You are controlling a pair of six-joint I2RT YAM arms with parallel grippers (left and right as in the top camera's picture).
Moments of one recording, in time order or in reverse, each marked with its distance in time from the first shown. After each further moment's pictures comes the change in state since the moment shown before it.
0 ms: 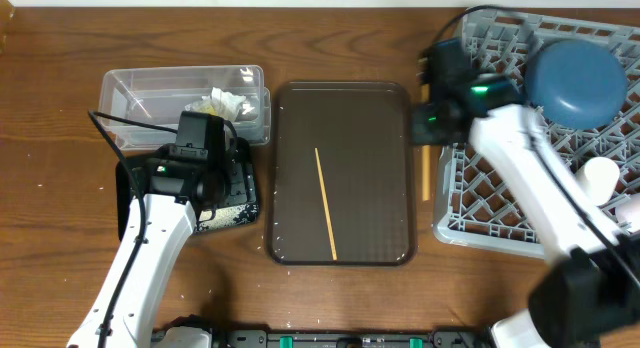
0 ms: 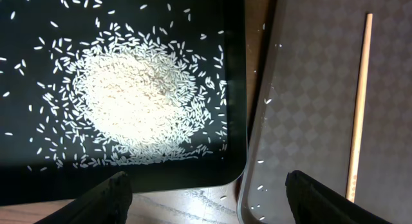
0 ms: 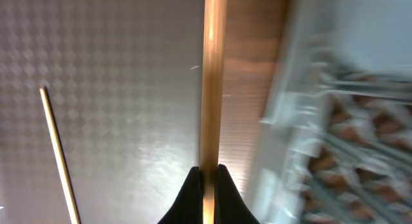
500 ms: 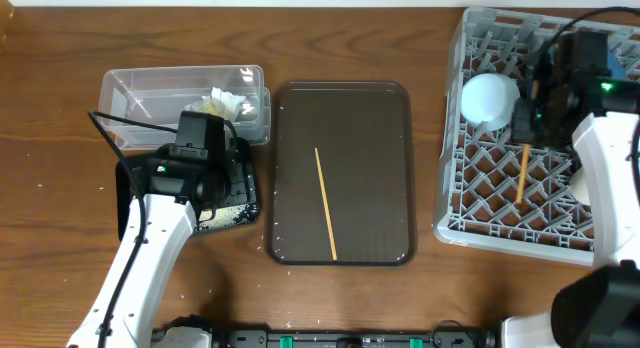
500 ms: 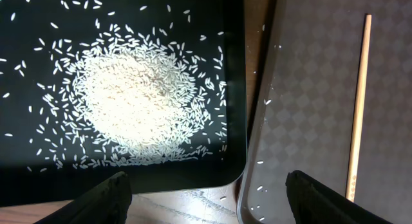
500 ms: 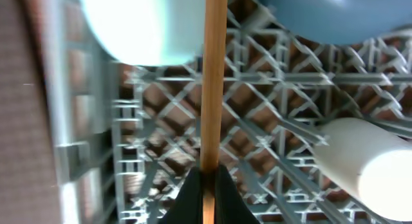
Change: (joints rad) left arm 0.000 0.000 0.000 0.002 0.000 0.000; right arm -0.402 -0.035 -0.007 -0.073 0.052 -0.255
